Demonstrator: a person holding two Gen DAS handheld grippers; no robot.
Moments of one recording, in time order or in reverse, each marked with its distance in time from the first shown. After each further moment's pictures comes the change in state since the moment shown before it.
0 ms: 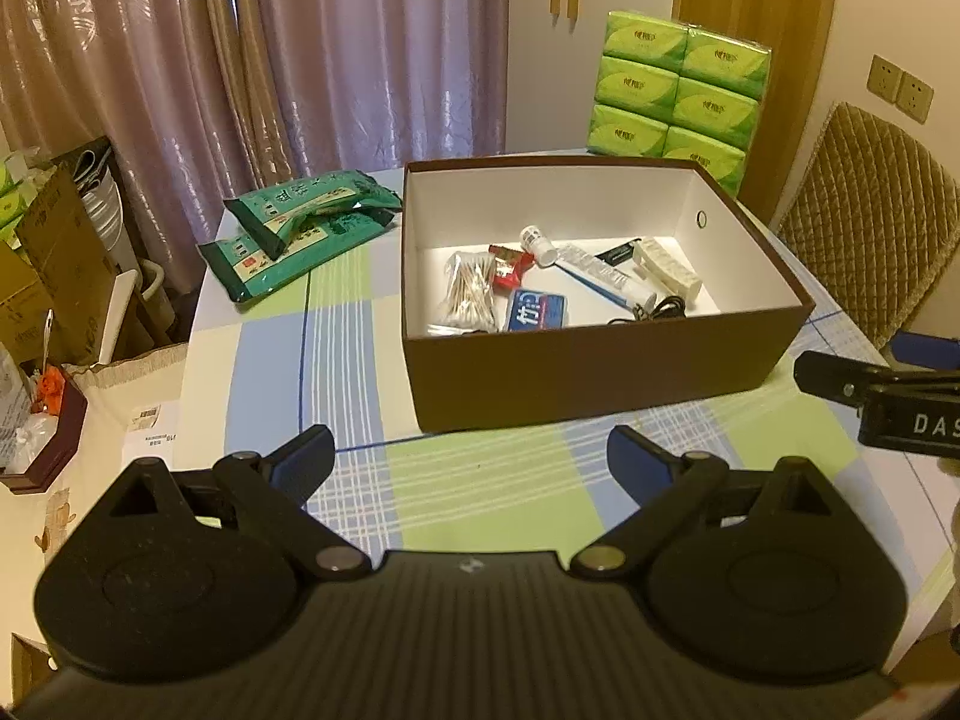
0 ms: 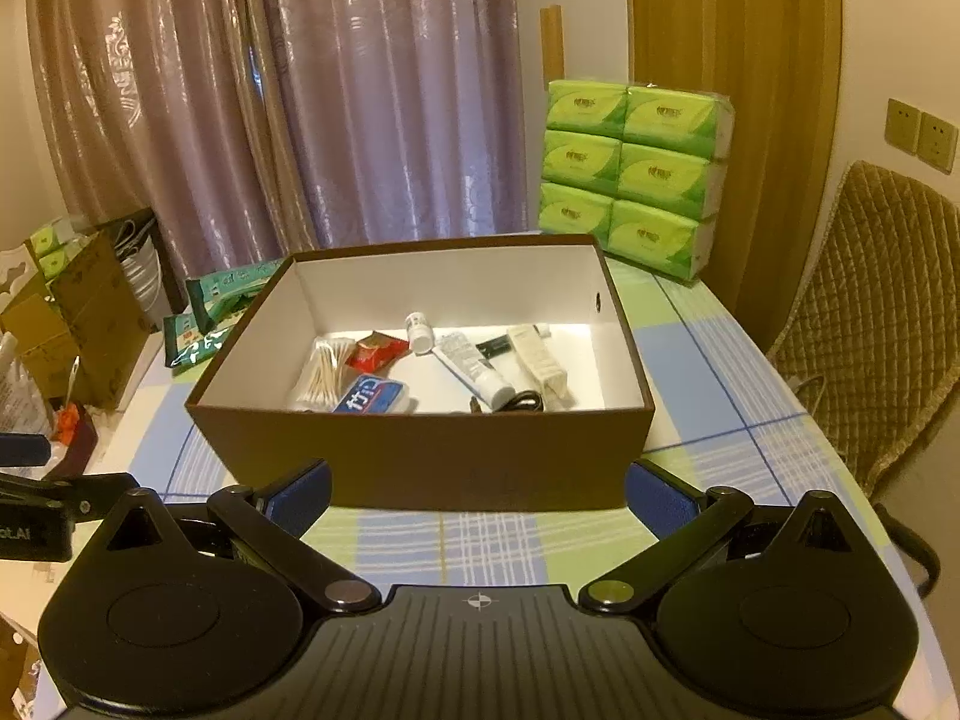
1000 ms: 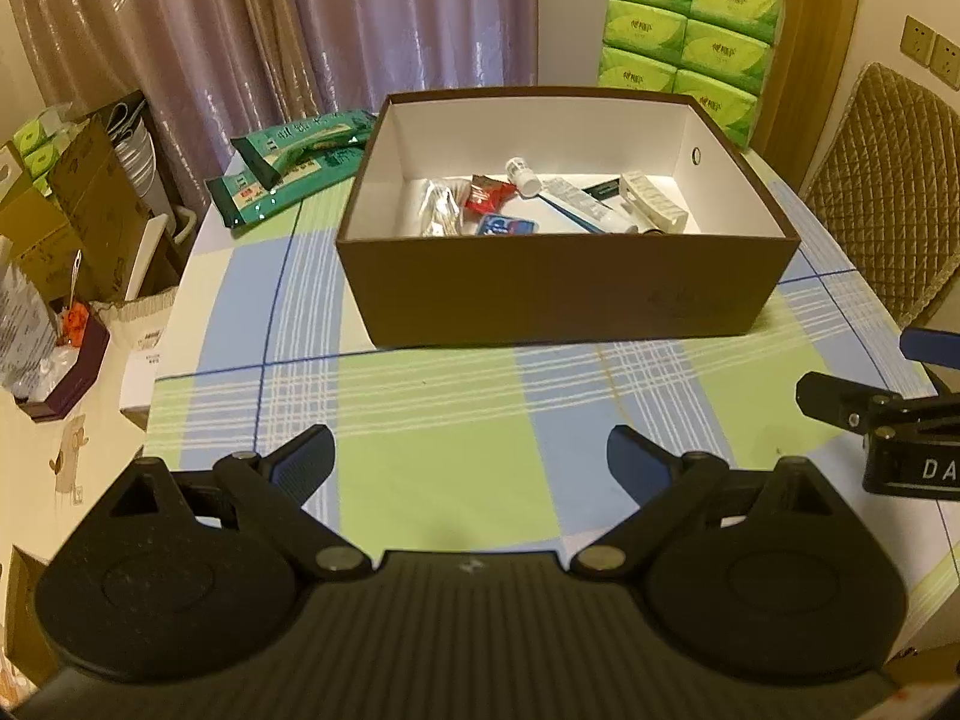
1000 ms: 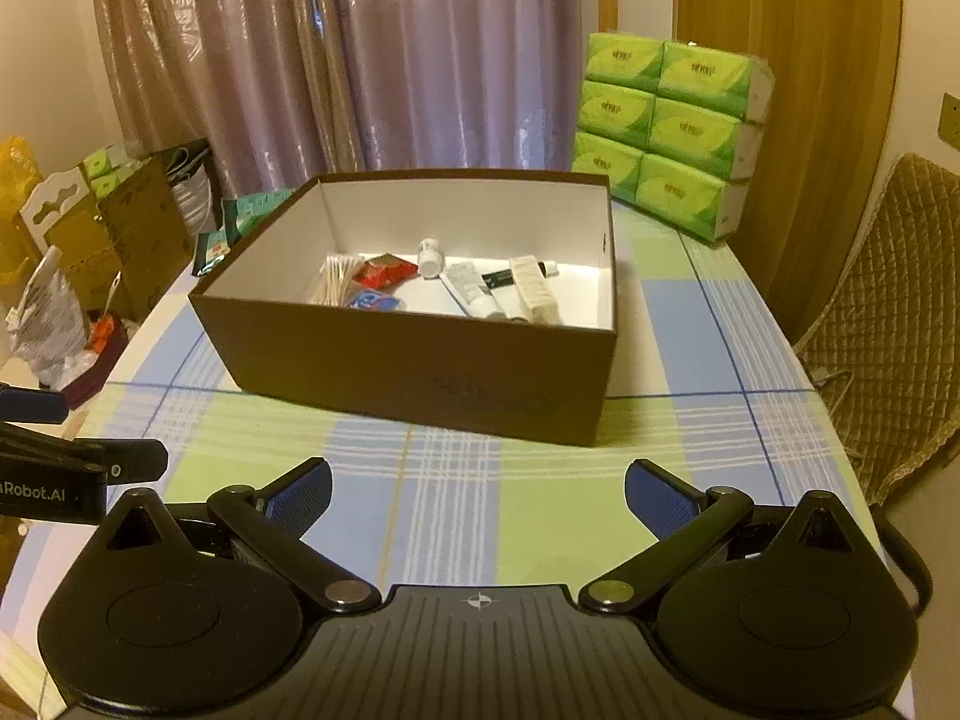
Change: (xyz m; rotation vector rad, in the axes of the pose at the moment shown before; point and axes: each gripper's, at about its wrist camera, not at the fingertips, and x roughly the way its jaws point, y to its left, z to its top) left arm 0.005 -0.084 -0.028 -0.052 0.097 0.101; right arm -0.004 -0.063 -0.031 -0.118 0.099 0.115
